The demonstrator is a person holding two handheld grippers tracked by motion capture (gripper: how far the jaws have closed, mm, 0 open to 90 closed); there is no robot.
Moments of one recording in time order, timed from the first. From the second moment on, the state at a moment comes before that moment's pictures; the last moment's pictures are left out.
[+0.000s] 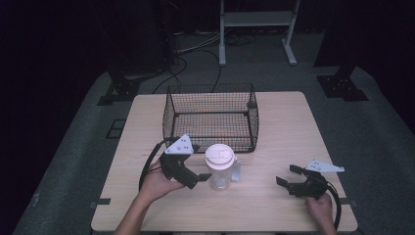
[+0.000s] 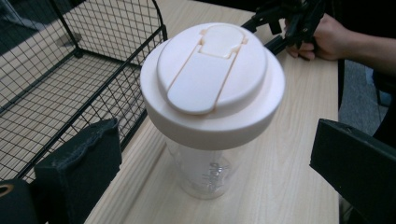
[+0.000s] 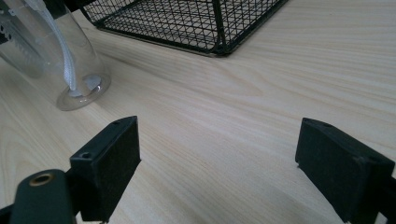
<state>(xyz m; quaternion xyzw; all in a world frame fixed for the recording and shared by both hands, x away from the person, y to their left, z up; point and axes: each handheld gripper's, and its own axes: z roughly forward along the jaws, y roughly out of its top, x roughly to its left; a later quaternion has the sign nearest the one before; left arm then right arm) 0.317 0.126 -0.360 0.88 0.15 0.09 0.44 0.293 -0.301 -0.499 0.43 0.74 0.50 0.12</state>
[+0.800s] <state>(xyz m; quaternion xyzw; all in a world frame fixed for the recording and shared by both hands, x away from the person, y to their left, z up) 0.340 0.087 -0.371 0.91 0.14 0.05 0.39 0.294 -0.301 -0.499 0.43 0.74 0.50 0.12</state>
